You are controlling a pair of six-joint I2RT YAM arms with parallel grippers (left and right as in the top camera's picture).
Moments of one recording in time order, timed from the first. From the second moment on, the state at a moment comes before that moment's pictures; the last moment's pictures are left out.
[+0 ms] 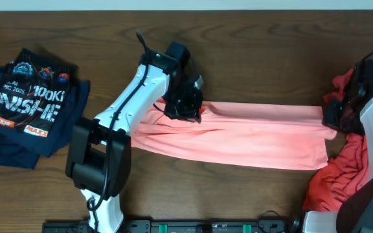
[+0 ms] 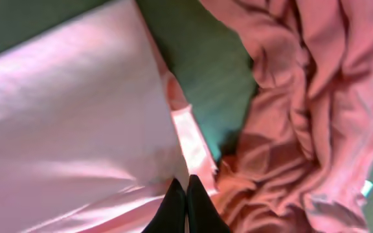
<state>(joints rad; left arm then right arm) -0.44 1.97 1.57 -1.18 0.59 -0.25 -0.30 1.56 1.21 -1.10 0.15 0.17</state>
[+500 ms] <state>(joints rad) -0.53 1.97 1.49 -1.20 0.47 -0.24 -0.30 1.56 1.15 -1.14 0.22 0.17</state>
